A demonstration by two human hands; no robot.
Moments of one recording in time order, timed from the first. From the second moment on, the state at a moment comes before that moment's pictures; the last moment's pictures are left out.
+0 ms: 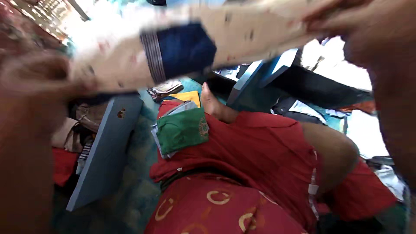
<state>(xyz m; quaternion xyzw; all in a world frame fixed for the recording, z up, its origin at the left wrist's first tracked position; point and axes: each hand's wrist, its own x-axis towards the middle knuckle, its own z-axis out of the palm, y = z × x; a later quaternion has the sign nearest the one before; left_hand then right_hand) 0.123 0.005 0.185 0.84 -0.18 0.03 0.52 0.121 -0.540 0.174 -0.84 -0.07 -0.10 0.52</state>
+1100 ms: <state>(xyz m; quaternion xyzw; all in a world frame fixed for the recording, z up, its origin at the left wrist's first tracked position) 0.014 -0.035 0.053 0.87 0.14 -0.25 0.41 0.064 -0.497 -0.020 -0.90 -0.21 0.35 0.14</state>
